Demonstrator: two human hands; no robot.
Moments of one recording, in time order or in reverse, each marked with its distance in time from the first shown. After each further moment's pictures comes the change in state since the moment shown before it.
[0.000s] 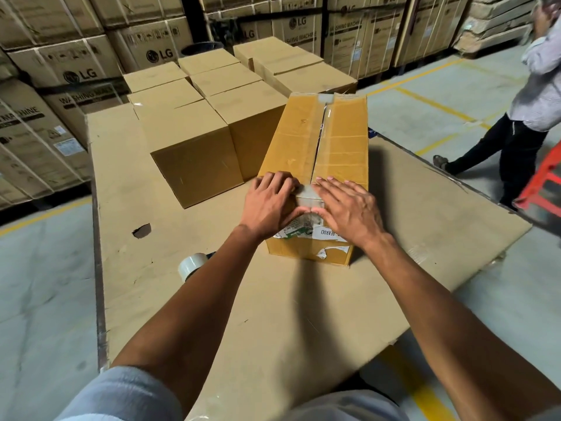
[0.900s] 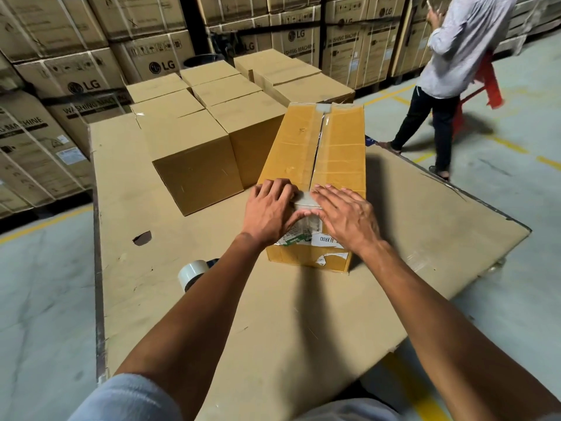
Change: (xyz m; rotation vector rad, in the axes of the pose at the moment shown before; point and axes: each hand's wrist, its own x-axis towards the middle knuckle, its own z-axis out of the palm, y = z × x) left_hand 0.002 0.007 -0.002 0.022 -0.024 -0.058; right_hand -0.002 0.001 0.006 0.016 0.015 0.024
